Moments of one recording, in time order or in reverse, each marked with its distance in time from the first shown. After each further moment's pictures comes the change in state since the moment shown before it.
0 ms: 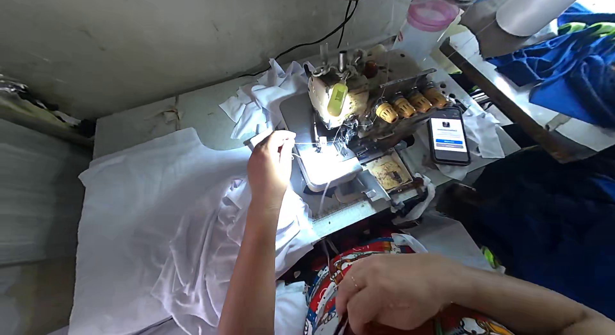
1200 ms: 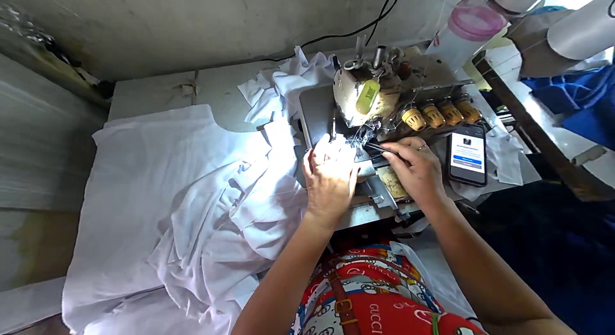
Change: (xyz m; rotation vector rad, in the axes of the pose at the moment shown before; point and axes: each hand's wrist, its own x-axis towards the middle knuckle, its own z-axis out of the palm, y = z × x) left_hand -0.049 0.051 0.068 0.240 0.060 0.110; right_hand -0.041 0.084 -0.095 -0.905 0.957 0.603
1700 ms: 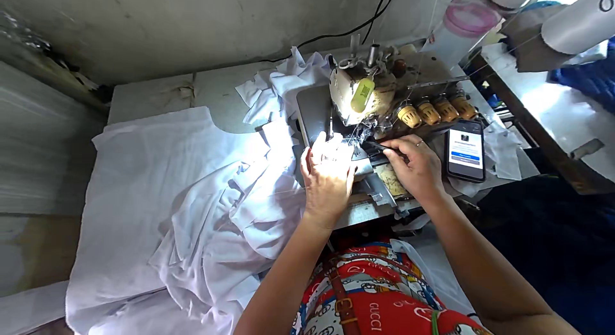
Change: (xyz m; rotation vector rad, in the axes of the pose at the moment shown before) left_hand -0.001 -0.002 -0.001 -0.028 -0.029 0.001; right_hand 0.002 -0.002 -0.004 -0.020 -0.024 0.048
